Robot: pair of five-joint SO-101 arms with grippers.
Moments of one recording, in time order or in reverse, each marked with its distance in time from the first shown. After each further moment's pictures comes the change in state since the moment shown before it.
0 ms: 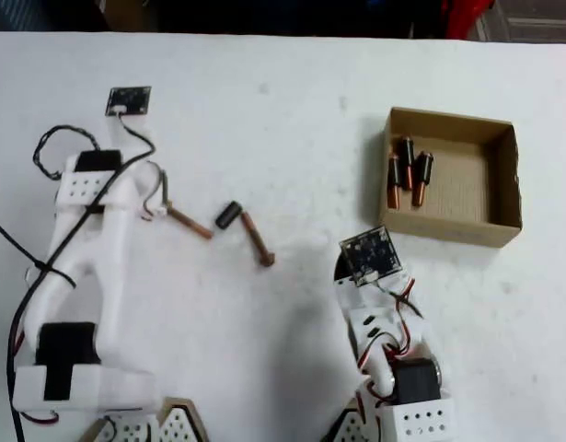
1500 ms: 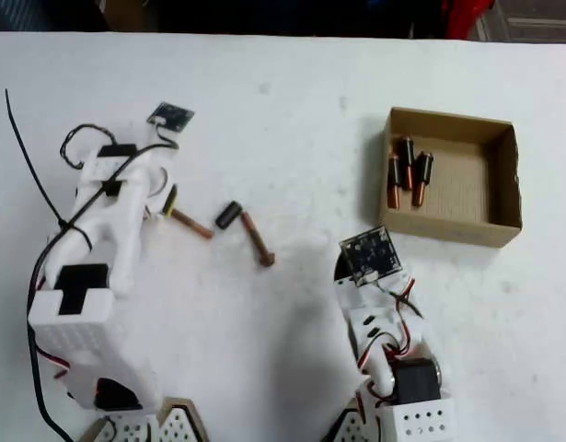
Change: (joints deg) left arm -1.1 22.5 -9.1 -5.6 -23.9; right arm 0.0 0.0 0.0 0.0 0.0
